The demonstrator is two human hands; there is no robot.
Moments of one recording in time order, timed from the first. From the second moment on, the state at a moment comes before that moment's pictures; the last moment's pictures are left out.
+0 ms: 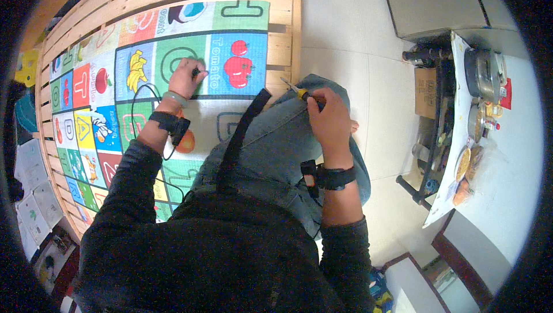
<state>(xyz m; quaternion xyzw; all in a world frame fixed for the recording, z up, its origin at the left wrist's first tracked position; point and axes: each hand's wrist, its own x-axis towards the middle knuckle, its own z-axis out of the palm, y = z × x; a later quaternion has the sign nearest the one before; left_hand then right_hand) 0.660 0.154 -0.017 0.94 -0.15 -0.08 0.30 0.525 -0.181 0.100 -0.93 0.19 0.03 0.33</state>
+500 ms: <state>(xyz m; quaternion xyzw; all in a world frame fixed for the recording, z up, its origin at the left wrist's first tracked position) 0.633 0.095 0.015 0.86 -0.21 -0.09 0.45 0.563 -0.188 0.116 -0.96 0.16 0.05 0.22</state>
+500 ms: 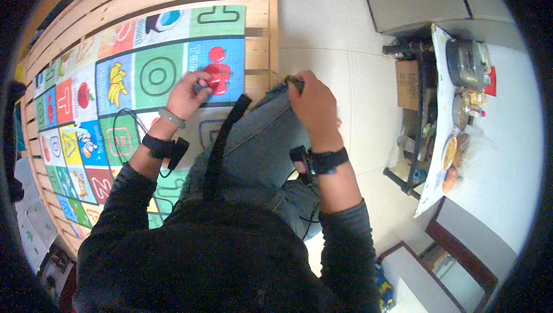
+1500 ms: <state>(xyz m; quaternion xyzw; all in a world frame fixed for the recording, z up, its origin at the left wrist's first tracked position) 0.622 -0.075 0.022 0.28 0.27 -0.44 0.81 0.651 -0.196 0.107 -0.94 0.24 0.10 0.23</state>
